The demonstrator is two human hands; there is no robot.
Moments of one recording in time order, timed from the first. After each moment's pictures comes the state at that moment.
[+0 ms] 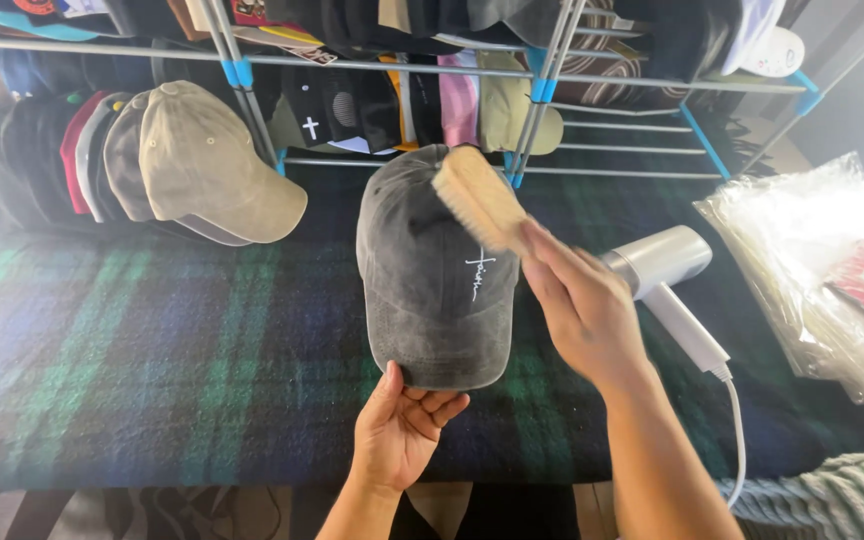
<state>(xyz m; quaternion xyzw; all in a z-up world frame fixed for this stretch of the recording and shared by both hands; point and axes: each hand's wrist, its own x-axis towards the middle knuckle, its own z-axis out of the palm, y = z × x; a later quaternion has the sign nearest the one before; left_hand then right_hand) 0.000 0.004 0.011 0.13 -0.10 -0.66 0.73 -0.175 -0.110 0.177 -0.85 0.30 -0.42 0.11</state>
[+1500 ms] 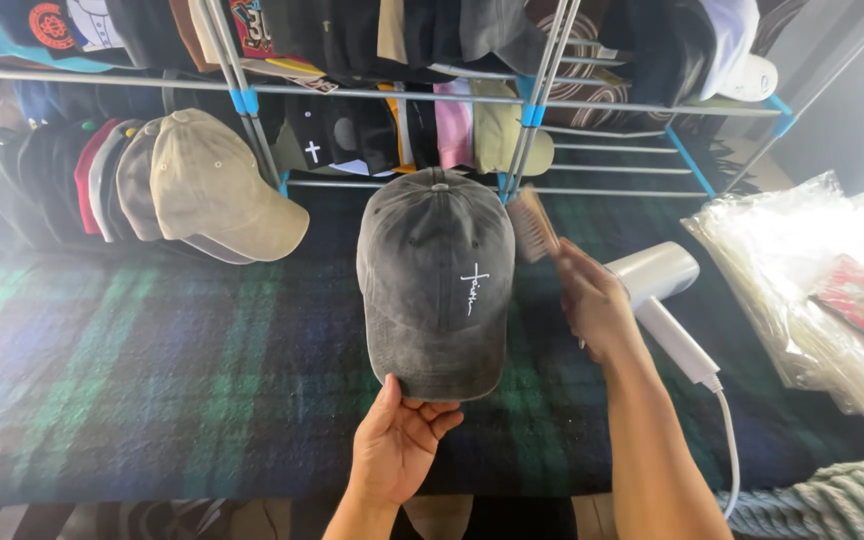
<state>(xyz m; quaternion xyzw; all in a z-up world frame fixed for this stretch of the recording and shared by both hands) 0.001 0.011 0.017 0.17 -0.13 -0.65 0.73 -0.191 -0.159 0.144 -0.55 0.57 -0.41 0.46</state>
